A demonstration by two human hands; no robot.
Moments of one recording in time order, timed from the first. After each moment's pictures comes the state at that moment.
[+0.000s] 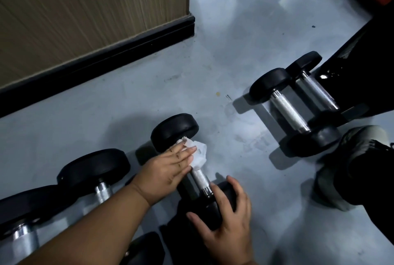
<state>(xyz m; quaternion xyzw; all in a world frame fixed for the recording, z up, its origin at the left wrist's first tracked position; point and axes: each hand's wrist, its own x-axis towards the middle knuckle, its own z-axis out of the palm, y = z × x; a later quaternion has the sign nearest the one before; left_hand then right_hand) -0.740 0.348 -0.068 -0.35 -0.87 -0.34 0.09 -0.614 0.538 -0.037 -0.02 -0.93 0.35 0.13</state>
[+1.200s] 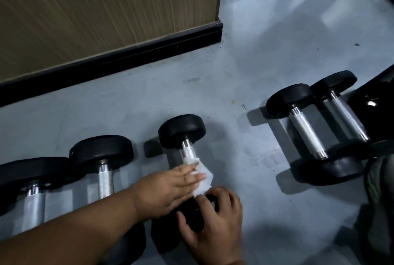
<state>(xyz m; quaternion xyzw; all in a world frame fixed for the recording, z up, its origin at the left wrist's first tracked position) -0.704 0.355 -0.045 -0.40 -0.88 -0.24 -0.02 -0.642 0.553 -0.034 0.11 -0.92 0.33 0.16</state>
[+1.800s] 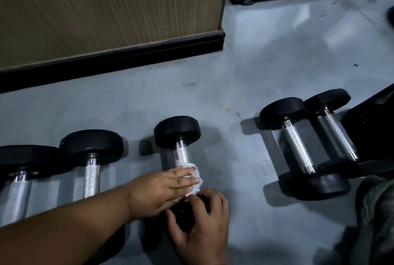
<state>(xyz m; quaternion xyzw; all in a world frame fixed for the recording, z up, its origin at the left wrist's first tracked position) -0.704 0.377 -0.045 -0.42 -0.86 -0.28 -0.04 -0.651 0.572 -0.038 0.12 -0.91 0.37 0.14</state>
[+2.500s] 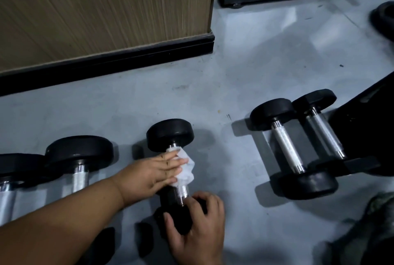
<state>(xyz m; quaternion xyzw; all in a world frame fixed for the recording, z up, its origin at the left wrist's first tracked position) -0.737 0.368 -0.047 -0.33 -0.90 -0.29 -0.02 -0.653 0.581 -0.042 0.12 -0.90 0.39 0.15</state>
